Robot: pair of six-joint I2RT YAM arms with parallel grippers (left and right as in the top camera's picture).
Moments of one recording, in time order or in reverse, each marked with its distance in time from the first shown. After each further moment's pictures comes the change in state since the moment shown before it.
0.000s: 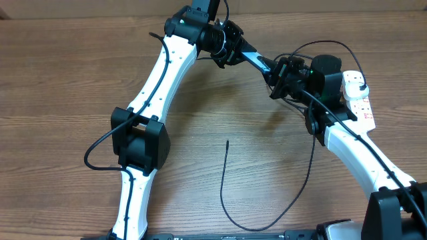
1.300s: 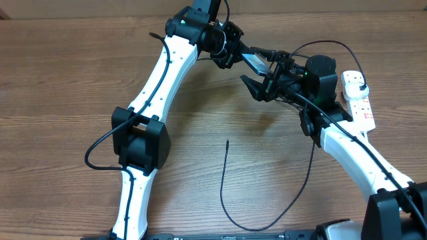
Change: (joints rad) left arm 0.000 0.000 -0.001 -0.001 -0.032 -0.003; right arm 0.040 0.000 0.001 0.044 -0.083 0.000
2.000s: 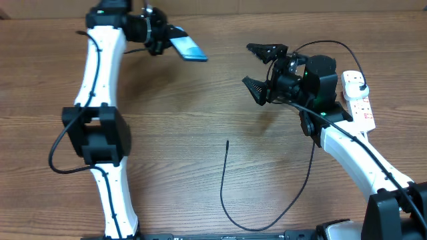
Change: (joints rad) left arm 0.391 0.000 0.000 -0.130 0.238 0.401; right arm -0.001 0.000 0.000 -0.002 -0.021 -0.459
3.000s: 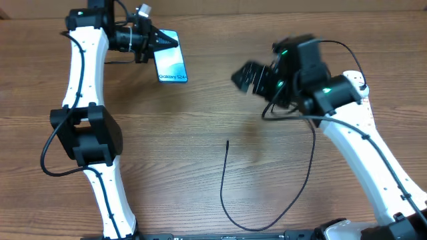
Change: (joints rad) left arm 0.082 0.000 -0.001 -0.241 0.187 0.568; right arm 0.169 0.001 0.483 -1.140 0.372 -0.959
